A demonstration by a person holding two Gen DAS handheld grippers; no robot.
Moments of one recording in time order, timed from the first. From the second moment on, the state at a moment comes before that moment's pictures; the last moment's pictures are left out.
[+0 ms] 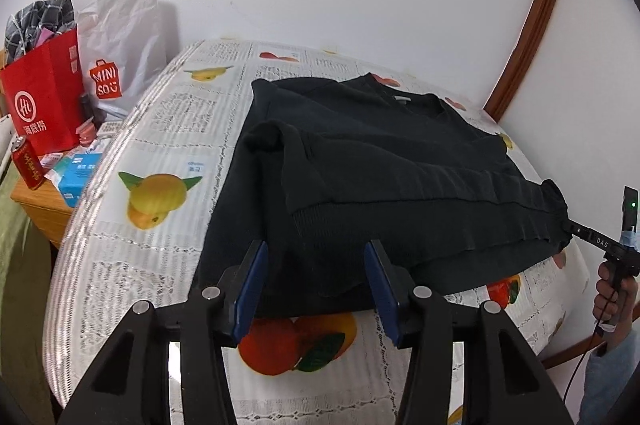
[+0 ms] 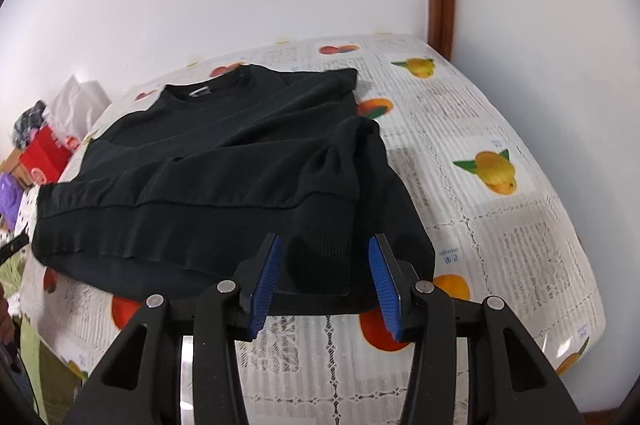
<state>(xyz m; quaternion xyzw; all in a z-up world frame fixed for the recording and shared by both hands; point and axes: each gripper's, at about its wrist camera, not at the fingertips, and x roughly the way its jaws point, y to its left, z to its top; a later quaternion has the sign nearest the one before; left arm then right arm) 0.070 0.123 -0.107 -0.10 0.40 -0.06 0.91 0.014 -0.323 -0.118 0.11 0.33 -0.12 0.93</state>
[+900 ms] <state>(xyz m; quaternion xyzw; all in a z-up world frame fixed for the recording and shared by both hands) 0.152 0.119 -0.097 -0.16 0.37 -0.05 0.91 0.085 -0.339 -0.084 0.20 0.22 -0.04 0.95</state>
